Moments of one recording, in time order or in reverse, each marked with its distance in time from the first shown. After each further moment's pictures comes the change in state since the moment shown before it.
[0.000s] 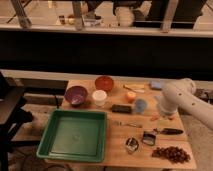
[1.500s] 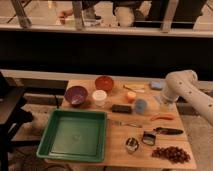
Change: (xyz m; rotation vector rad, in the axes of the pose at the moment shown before) arm 0.028 -0.088 0.017 0.103 -0.011 0.086
